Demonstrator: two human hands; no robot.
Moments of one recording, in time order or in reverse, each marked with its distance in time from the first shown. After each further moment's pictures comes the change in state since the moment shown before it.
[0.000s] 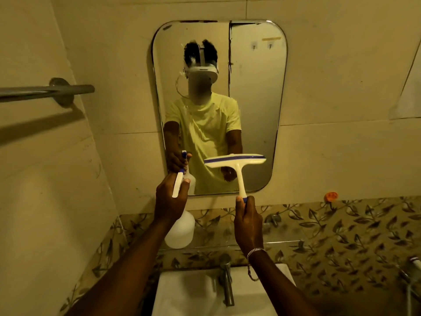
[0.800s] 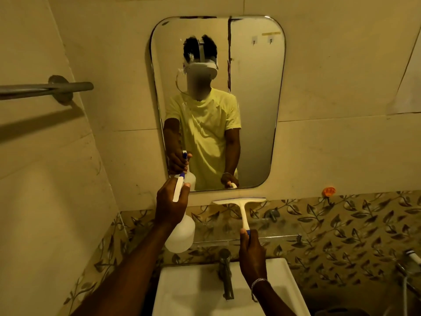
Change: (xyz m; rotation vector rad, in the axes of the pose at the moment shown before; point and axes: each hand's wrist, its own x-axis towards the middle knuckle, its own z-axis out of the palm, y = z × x) left_hand -0.021 0.004 -0.003 0.019 -0.024 -0.050; right_hand -0.076 0.071 -0.009 -0.003 -0.126 0.251
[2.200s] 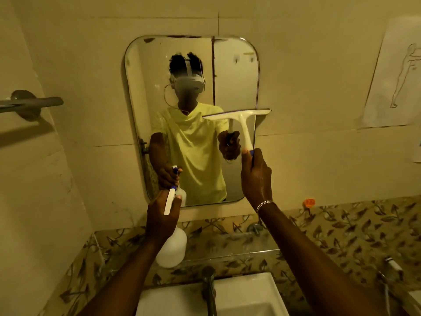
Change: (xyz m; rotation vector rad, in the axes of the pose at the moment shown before) left_hand 0.007 0.009 0.036 -0.041 -0.003 0.038; right_hand 0.154 -0.185 -0.089 0.003 0.250 -0.442
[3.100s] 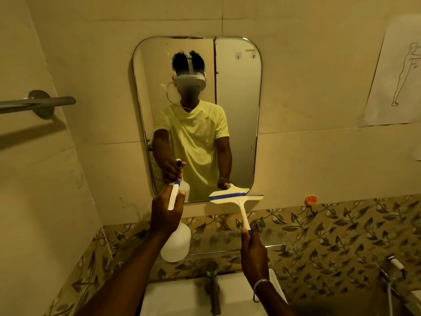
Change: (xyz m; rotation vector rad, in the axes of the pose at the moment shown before) left_hand -0.003 0.020 -0.012 0.031 0.010 -0.046; right_hand -0.193 0.107 0.005 -0.040 -0.180 0.422
